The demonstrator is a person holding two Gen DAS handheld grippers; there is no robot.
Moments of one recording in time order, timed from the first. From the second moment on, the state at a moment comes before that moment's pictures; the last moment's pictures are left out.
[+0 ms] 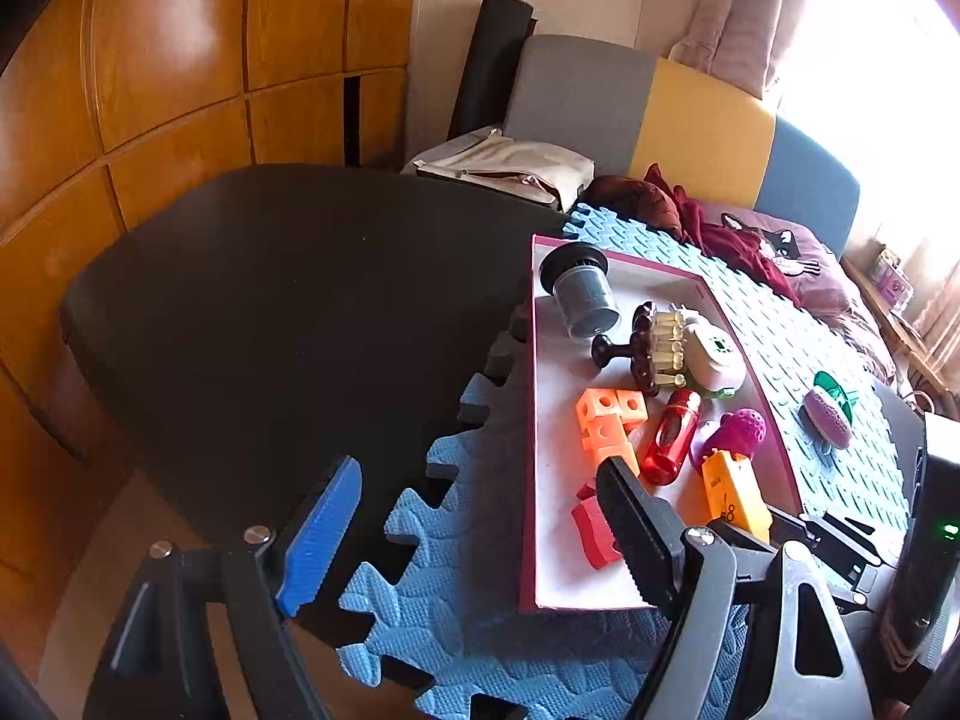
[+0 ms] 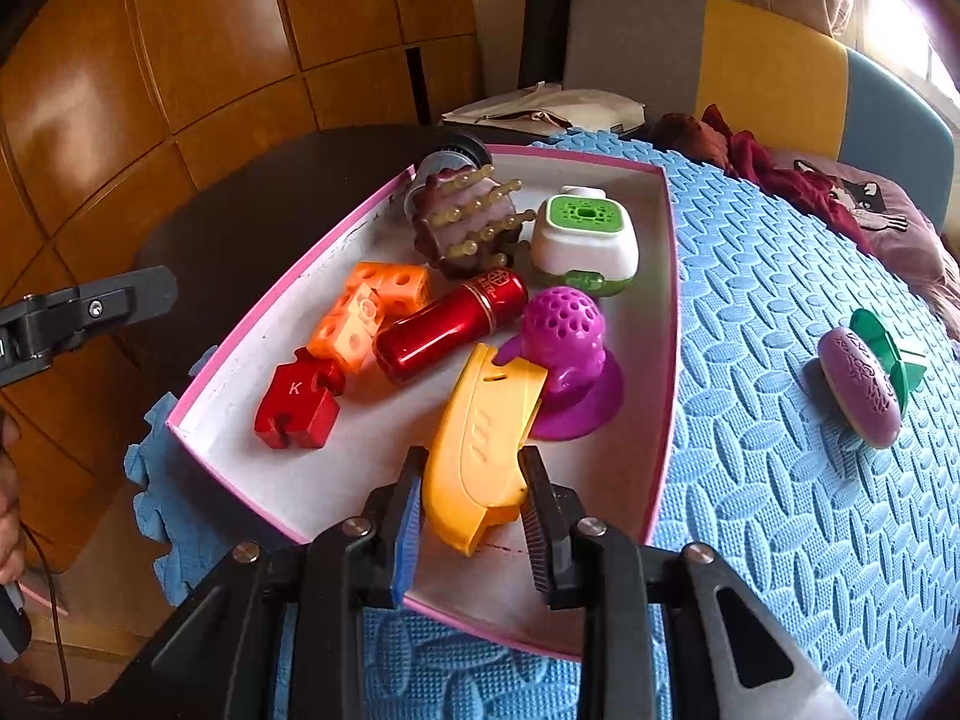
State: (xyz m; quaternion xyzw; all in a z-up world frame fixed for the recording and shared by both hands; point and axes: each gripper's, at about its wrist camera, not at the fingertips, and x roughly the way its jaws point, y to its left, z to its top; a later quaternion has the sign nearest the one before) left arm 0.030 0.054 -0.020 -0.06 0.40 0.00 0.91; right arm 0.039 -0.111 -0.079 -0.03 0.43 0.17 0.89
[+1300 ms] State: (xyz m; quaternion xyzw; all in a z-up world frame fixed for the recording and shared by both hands) left arm 0.017 0.026 -0.006 -0.03 0.39 -0.03 0.92; right arm 0.016 -0.144 -0.052 0.04 0.38 0.13 0.91
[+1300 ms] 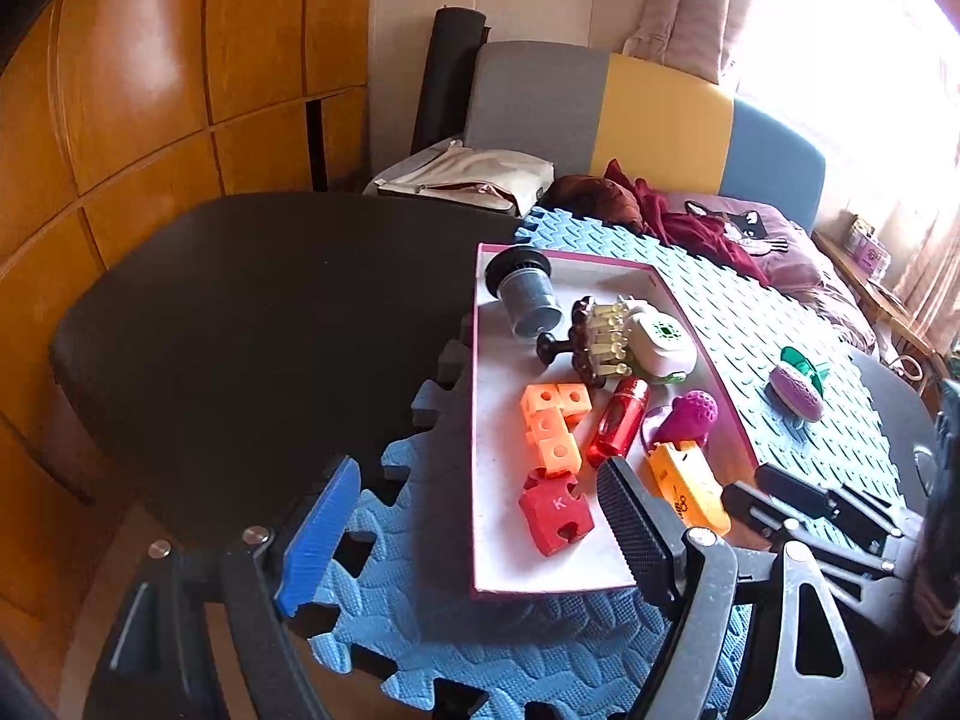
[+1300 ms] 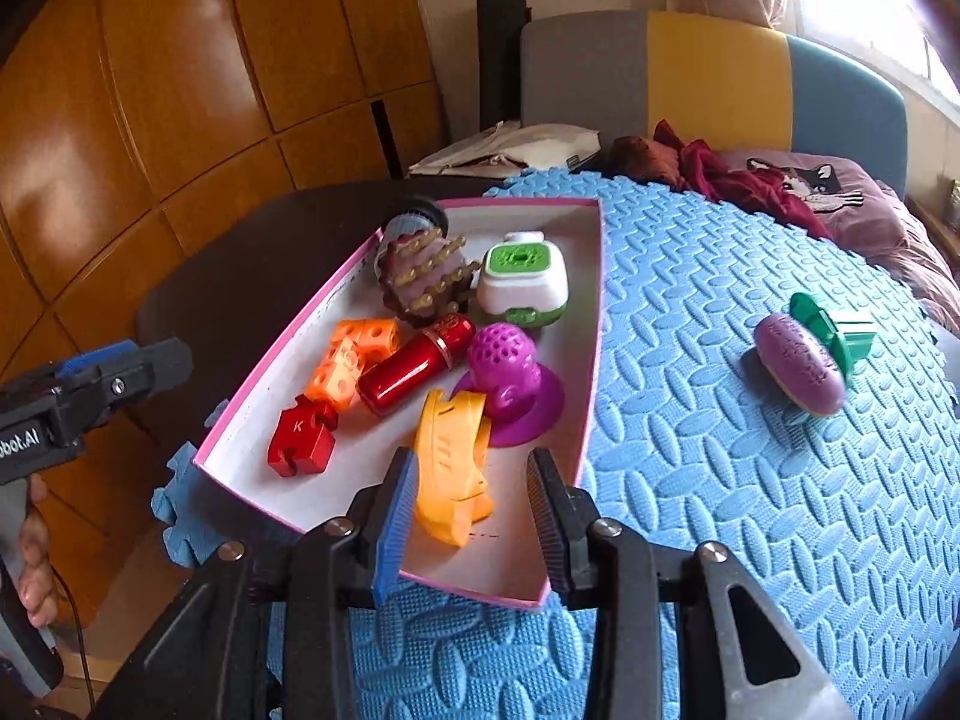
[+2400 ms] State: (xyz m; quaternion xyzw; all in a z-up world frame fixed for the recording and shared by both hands) left arm 0.047 -0.057 -0.009 0.04 0.41 -0.10 0.91; right arm 0.028 -0.295 -0.076 0.09 0.39 -0.10 0.91
